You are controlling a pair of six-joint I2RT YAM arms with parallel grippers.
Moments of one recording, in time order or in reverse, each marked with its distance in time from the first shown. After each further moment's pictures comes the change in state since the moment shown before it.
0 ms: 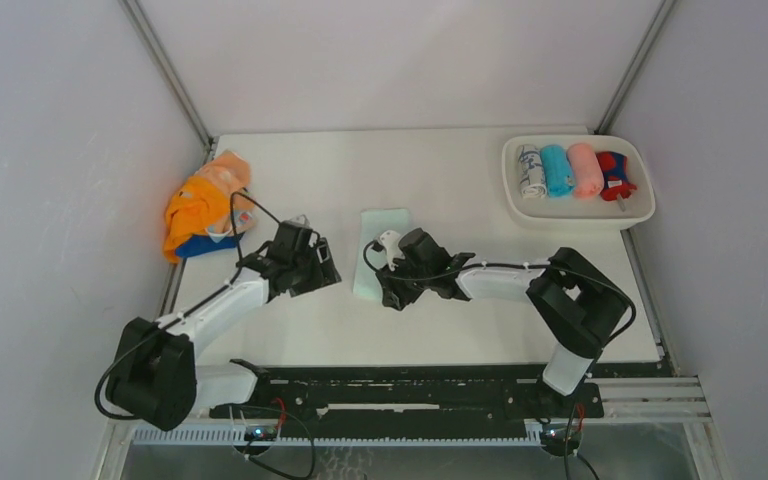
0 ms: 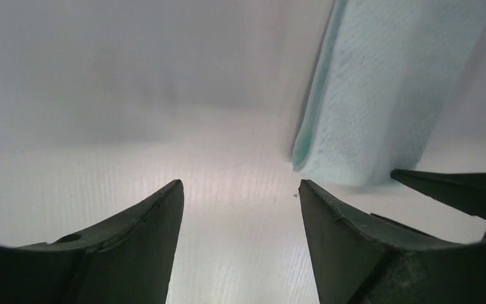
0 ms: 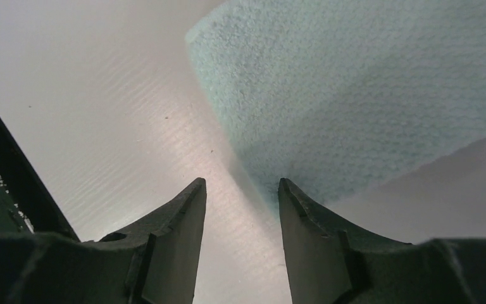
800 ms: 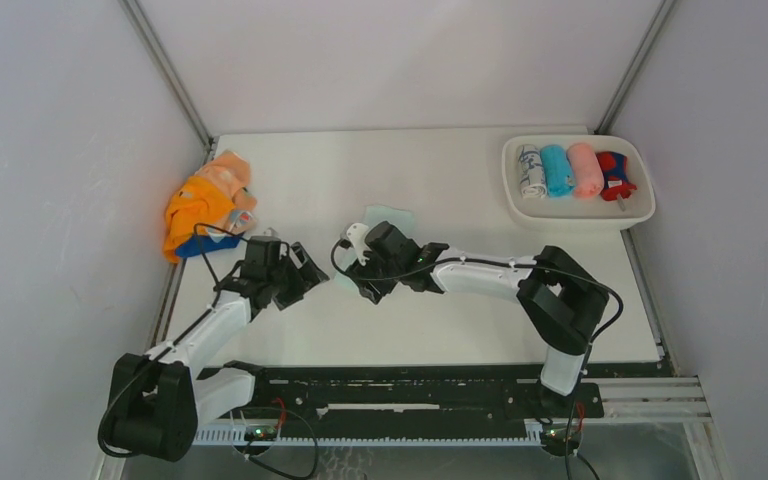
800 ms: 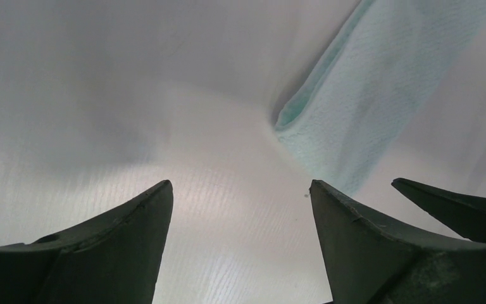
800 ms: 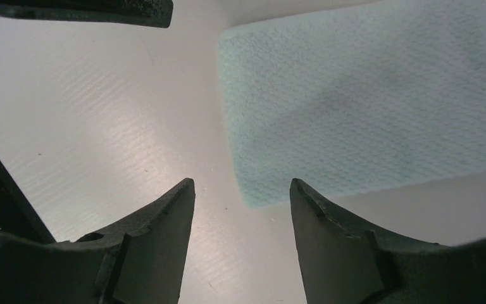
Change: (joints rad) left arm 0.195 -0.194 -0.217 0.100 0.144 -0.132; right arm 0.122 0.102 0.250 -0.136 0.172 -0.082
